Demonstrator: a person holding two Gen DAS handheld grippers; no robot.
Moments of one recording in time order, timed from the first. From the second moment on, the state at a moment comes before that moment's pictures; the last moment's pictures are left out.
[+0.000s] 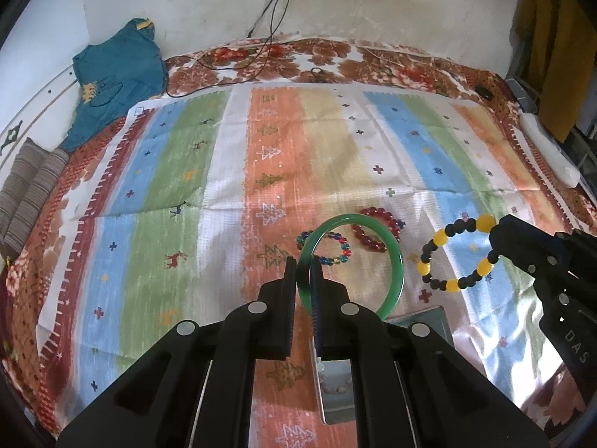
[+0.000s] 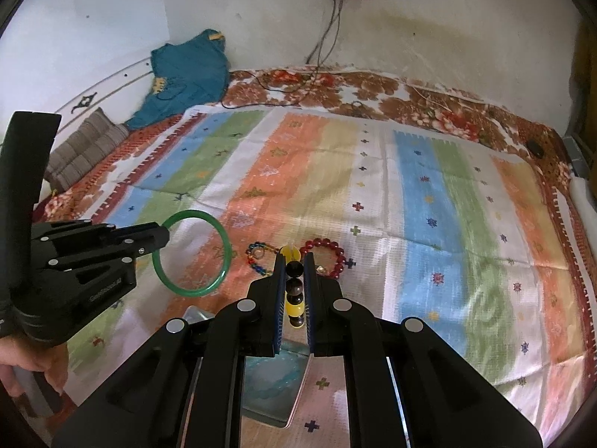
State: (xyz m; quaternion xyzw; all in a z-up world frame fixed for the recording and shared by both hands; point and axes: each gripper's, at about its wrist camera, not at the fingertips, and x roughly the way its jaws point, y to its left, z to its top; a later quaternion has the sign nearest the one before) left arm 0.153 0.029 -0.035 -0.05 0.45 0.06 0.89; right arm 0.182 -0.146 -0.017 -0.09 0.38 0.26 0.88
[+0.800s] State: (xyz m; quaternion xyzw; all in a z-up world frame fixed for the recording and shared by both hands) left arm 0.110 0.006 -0.036 -0.04 0.45 0.05 0.89; right arm 0.137 -0.160 -0.018 -0.09 0.38 0.28 0.88
